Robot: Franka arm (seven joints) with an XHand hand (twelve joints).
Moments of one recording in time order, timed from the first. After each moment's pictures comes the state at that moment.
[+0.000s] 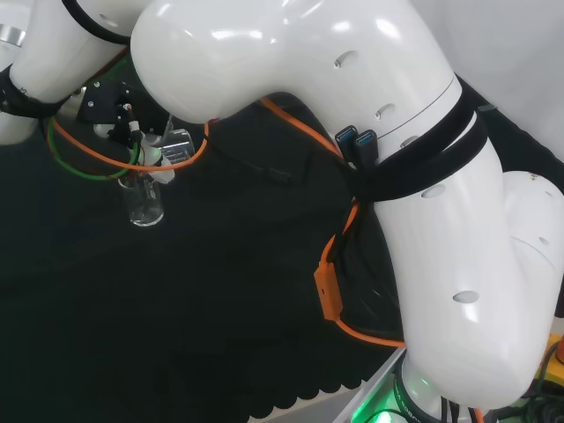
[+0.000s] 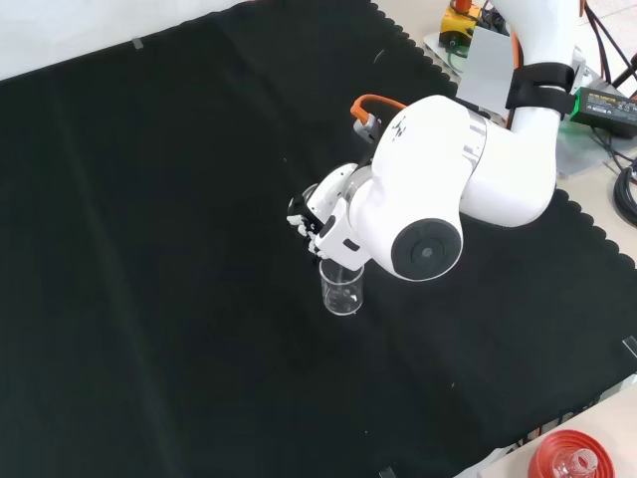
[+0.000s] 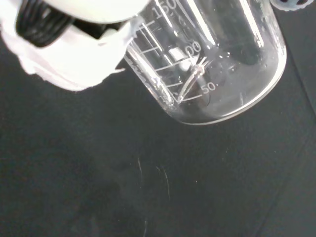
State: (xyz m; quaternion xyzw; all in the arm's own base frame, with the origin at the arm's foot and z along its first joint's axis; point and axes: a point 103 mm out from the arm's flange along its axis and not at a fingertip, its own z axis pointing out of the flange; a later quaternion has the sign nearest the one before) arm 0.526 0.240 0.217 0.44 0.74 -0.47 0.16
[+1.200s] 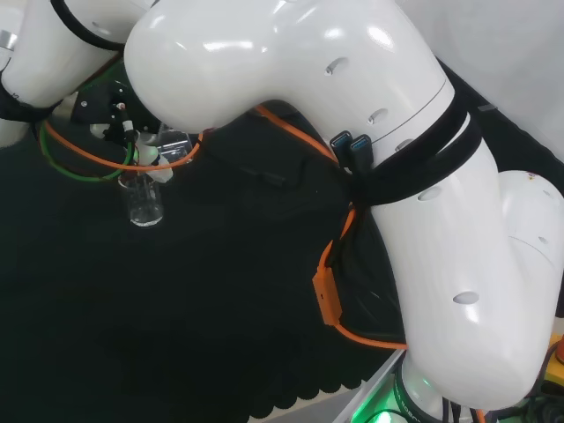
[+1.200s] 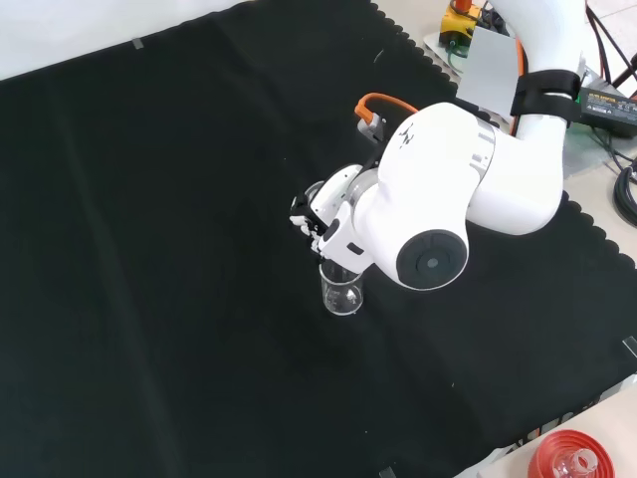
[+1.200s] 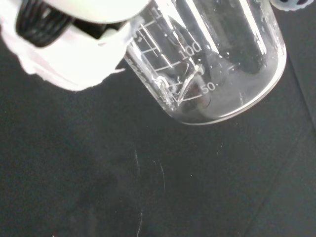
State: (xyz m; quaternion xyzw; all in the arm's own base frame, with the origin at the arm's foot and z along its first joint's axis) arm 0.524 0.246 0.223 0.44 0.74 -0.49 0.17
